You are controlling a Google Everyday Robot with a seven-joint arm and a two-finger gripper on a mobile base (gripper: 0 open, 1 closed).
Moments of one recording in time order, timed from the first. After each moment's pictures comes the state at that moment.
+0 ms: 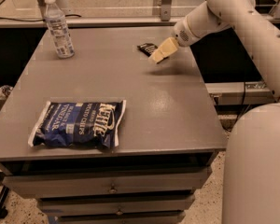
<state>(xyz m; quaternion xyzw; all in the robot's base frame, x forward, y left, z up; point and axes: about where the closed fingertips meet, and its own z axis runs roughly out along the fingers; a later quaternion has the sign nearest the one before) 0.763 -0.097 0.852 -0.45 0.81 0.17 0.34</state>
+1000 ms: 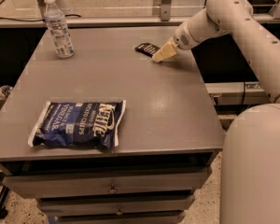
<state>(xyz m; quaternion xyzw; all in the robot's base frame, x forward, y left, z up) 0.784 -0.107 0.833 -0.45 0.81 0.15 0.35</state>
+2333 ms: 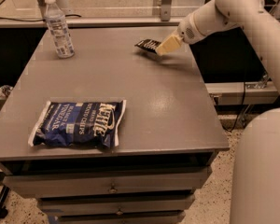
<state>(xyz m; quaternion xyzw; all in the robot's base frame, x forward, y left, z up) 0.771 -0.109 0.871 -0.45 0.79 0.15 0.38</state>
